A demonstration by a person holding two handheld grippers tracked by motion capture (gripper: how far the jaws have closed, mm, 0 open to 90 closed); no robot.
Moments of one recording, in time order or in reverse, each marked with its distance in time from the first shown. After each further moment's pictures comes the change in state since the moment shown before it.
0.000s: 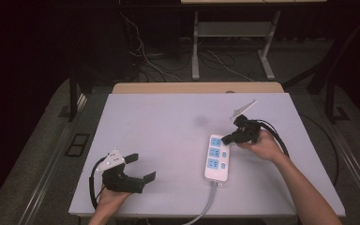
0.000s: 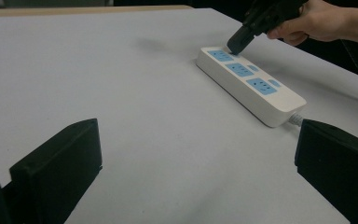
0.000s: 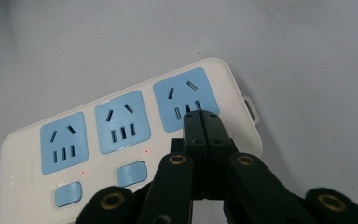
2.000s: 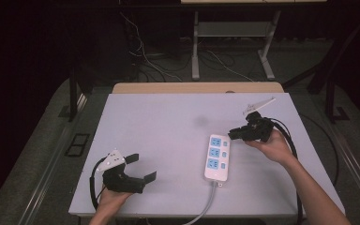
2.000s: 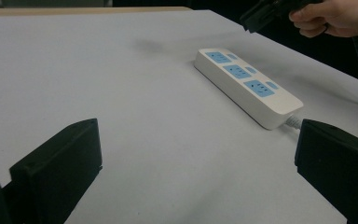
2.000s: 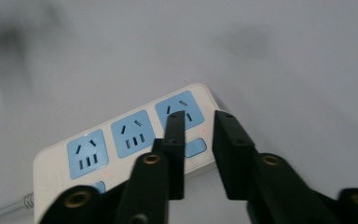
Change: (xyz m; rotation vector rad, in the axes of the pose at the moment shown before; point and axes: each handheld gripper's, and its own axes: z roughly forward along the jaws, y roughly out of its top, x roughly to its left) left arm -0.002 0.000 0.001 -0.007 -0.007 -0.007; right arm 0.016 -0.009 -0.045 -0.156 -0.100 0.047
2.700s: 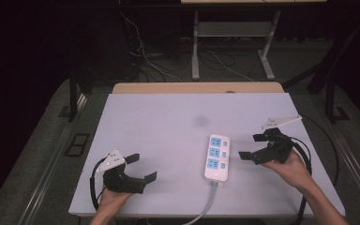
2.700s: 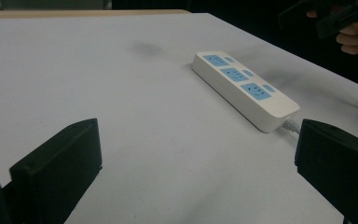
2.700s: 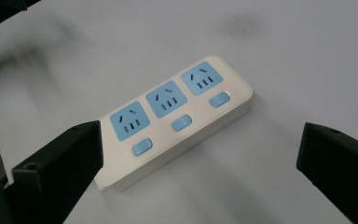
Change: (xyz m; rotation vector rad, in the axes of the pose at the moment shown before) left arm -0.002 0.000 0.000 -0.008 -0.002 -0.003; right arm 0.044 -0.049 -0.042 -0.100 -0.069 0.120
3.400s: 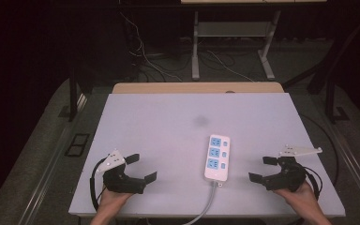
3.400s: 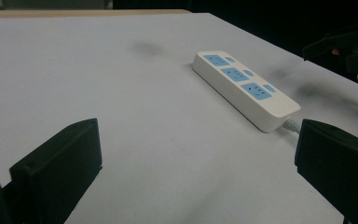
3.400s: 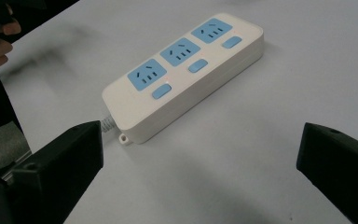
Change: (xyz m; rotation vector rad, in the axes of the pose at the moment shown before) left arm 0.000 0.000 0.000 0.001 0.002 0.002; right arm 0.013 -0.076 -0.014 -0.110 0.017 0.105
